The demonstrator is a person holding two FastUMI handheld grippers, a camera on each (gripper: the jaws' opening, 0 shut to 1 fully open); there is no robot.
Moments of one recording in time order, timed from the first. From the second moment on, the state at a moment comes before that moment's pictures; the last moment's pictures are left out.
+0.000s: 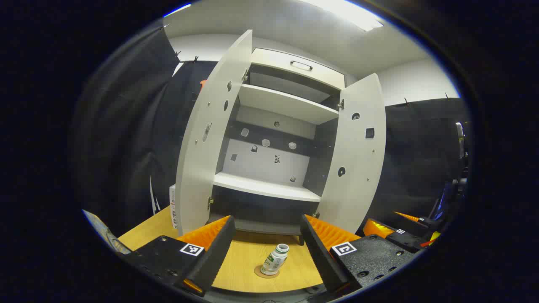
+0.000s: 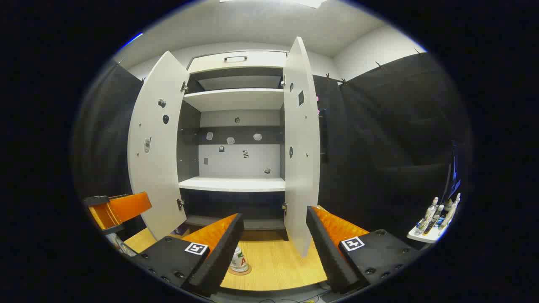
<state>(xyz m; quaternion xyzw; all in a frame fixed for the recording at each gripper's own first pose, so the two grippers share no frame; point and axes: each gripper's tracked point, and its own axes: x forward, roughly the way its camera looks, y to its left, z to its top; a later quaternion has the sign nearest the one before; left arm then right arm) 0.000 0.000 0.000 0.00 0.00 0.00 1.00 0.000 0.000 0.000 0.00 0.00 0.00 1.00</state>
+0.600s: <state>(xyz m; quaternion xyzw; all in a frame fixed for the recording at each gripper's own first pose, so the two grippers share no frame) 0.002 -0.054 0.006 0.02 -0.01 0.02 1.00 0.016 -0.023 0.010 0.00 0.00 0.05 1.00</state>
